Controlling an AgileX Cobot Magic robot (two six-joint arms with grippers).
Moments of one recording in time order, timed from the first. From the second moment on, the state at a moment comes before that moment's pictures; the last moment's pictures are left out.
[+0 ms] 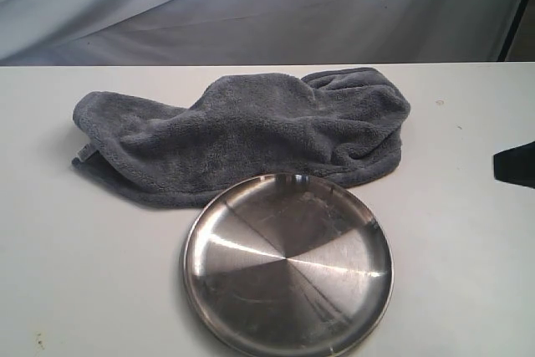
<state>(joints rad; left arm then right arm) -0.03 0.00 0.00 -0.04 0.14 0.01 0.05 0.94 -0.70 0.55 0.79 -0.40</state>
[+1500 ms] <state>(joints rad) -0.03 0.00 0.00 -0.04 0.14 0.01 0.56 1.82 -1.19 -0.02 0.54 0.08</state>
